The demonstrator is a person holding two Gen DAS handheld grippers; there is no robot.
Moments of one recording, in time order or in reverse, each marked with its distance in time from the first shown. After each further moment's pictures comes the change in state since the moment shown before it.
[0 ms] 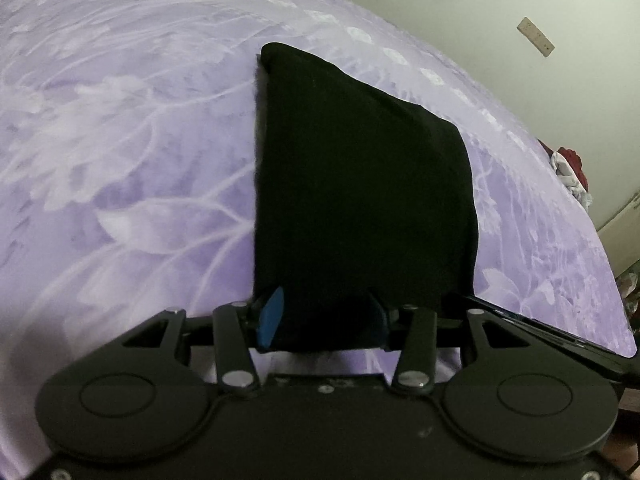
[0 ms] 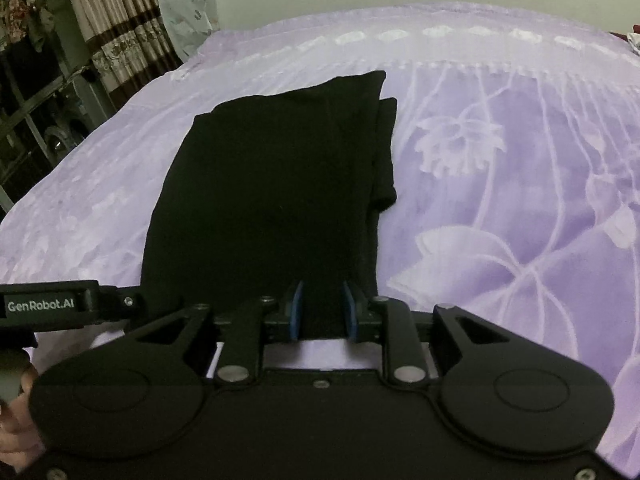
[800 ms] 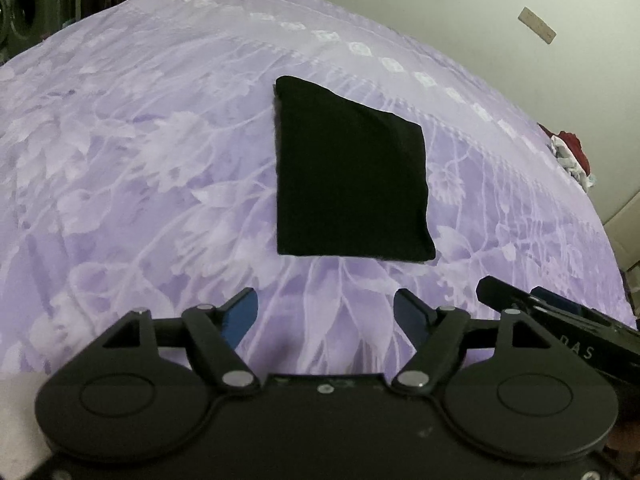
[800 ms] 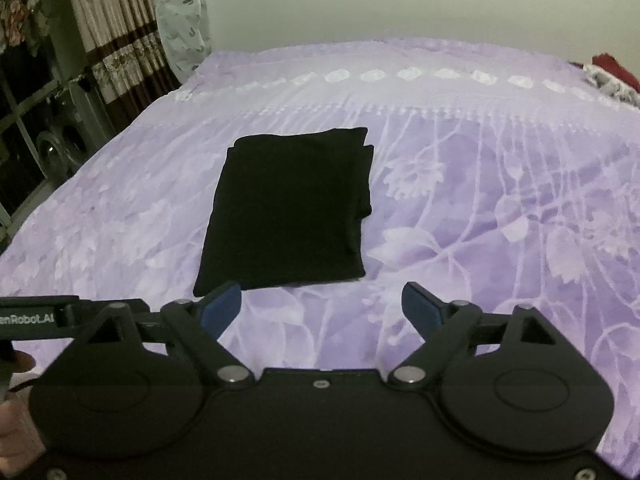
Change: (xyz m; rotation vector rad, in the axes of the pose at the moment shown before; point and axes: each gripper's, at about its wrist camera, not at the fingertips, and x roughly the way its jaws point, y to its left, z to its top) left arm -0.145 -0.049 -0.033 0.049 0.018 0.116; right arm -0.141 0.039 -0.004 -0.017 -0.034 -0.089
